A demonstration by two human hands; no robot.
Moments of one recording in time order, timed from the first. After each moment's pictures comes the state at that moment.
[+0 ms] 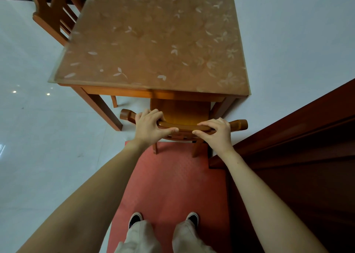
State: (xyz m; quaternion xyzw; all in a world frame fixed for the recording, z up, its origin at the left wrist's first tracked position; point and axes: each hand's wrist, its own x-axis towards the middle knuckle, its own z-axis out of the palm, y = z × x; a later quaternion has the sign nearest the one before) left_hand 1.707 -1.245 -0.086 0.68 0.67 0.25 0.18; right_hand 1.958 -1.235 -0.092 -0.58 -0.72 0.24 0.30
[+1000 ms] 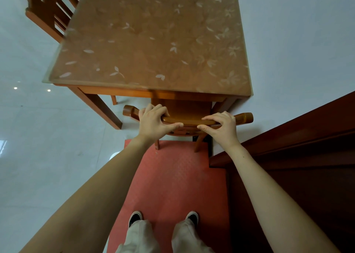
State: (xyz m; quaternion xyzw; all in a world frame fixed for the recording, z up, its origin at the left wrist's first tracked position) left_hand 1.725 -1.215 -0.085 0.67 0.67 0.26 0.18; right_hand 1.974 -1.197 -0.089 -0.57 -0.73 0.24 0.30
